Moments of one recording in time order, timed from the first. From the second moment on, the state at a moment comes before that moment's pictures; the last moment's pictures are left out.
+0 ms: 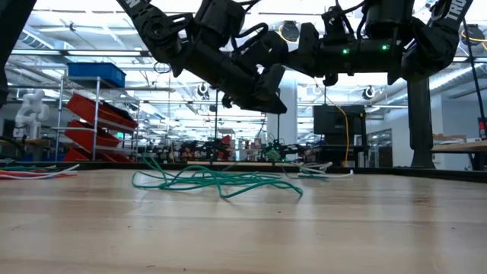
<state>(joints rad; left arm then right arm) 0.10 1.86 1.04 0.47 -0.34 -0.04 -0.14 1.53 0.48 1.28 0.39 -0.08</state>
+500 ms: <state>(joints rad) 0.10 1.86 1.04 0.39 -0.43 -0.01 -0.11 1.53 0.48 1.28 0.49 -0.17</state>
